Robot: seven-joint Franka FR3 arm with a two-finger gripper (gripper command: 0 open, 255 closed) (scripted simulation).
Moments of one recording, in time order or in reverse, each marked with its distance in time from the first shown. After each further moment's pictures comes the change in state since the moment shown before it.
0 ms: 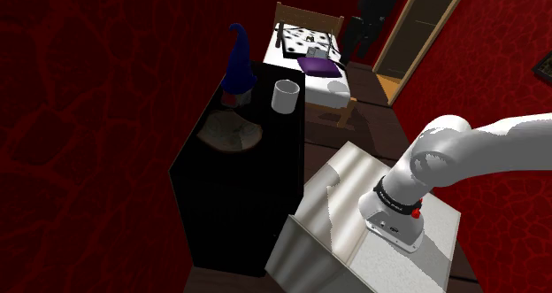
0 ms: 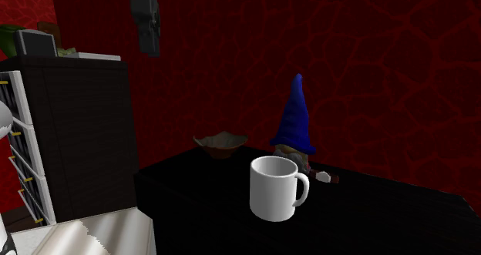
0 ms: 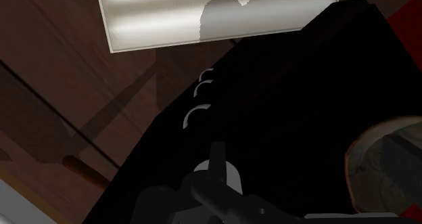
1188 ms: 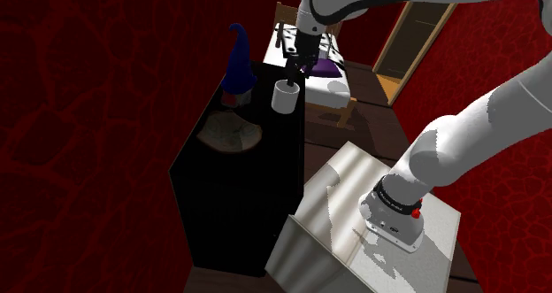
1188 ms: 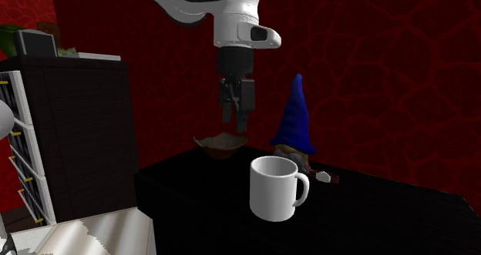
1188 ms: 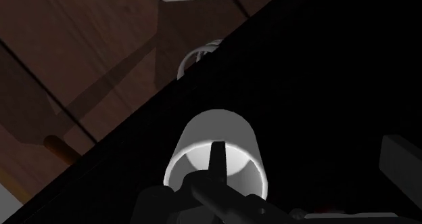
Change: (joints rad) arm -0.017 0.506 -0.003 0.017 -0.058 0.457 -0.080
